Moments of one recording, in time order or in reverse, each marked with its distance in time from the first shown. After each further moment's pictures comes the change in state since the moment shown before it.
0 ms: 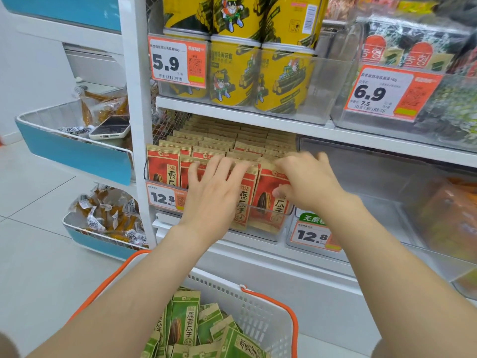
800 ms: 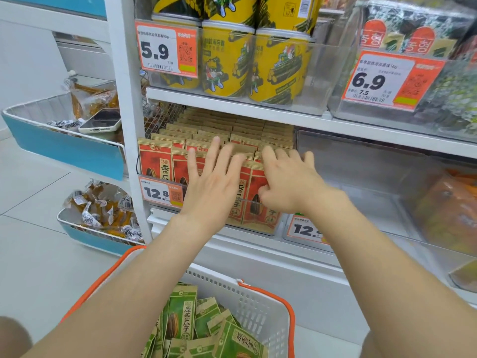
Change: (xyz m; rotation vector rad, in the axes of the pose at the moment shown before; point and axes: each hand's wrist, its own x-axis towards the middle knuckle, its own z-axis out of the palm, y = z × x) left_hand 0.008 0.005 0.013 0.054 -0.064 0.006; right_hand -0.002 -0.020 0.010 -0.002 -0.097 0.003
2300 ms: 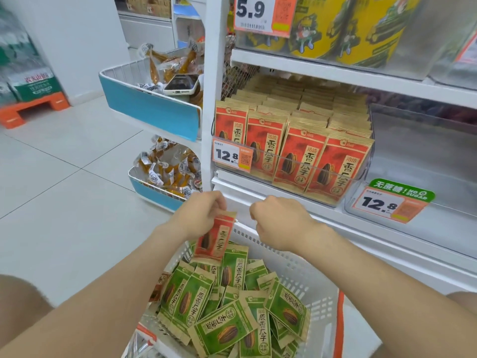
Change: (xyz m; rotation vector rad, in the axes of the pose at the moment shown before) left_hand -0.152 -0.139 0.036 -0.529 -0.535 -0.353; right_hand -0.050 -0.146 0.072 0.016 -0.243 -0.378
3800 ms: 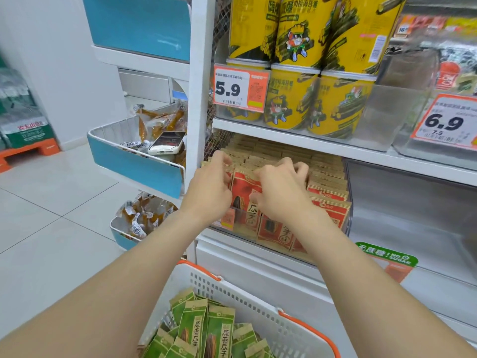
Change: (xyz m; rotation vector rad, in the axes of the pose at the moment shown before) left_hand 0.069 0.135 -0.106 -0.155 0.431 0.053; right_hand 0.057 0.072 -0.106 0.097 0.471 0.309
